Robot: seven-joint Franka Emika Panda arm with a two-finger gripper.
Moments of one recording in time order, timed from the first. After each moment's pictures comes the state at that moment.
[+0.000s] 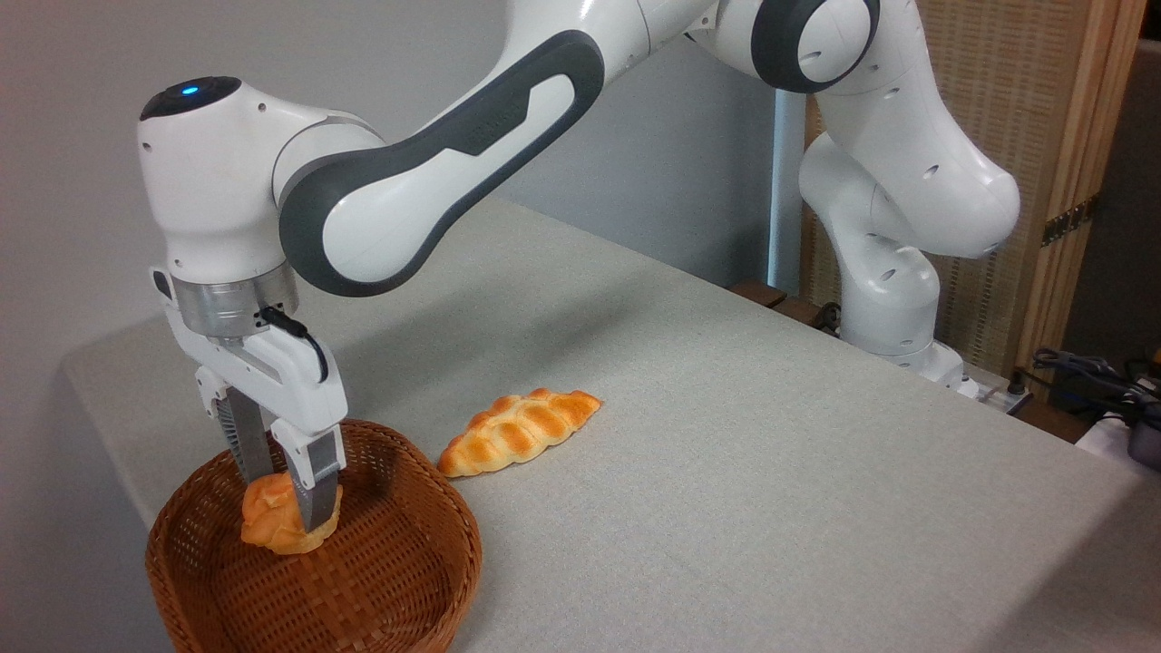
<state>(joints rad) -0.02 0.46 -0.25 -1.46 0.08 2.05 0.32</state>
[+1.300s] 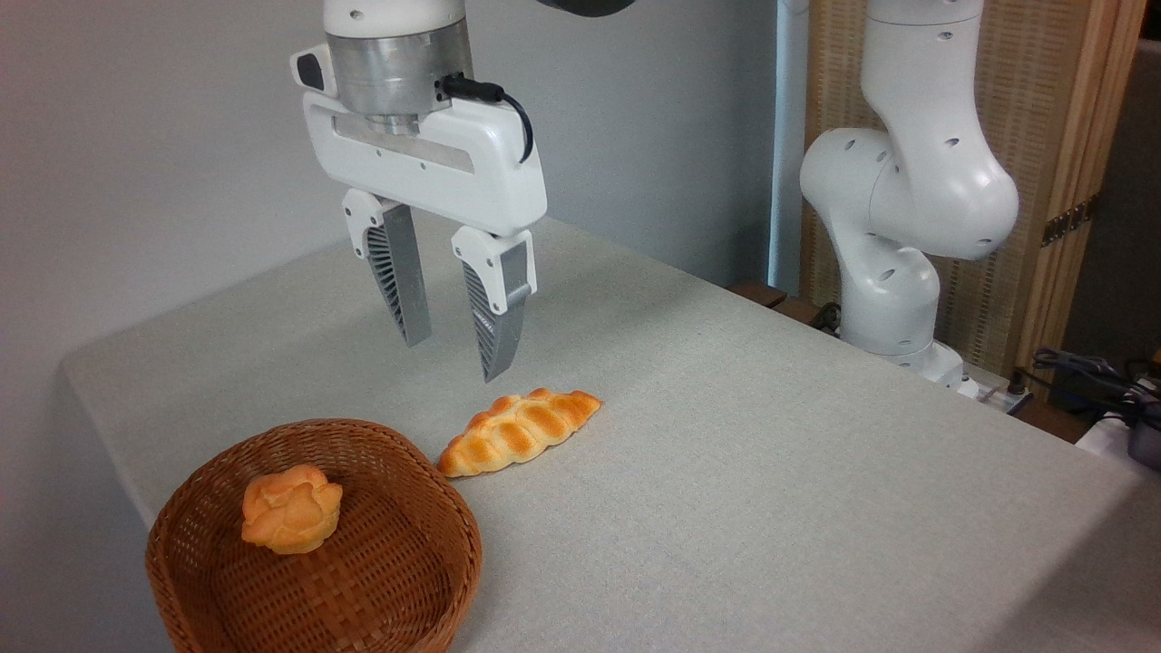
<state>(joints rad) -0.06 -0.02 0.02 -1.67 -0.04 1.71 0.55</state>
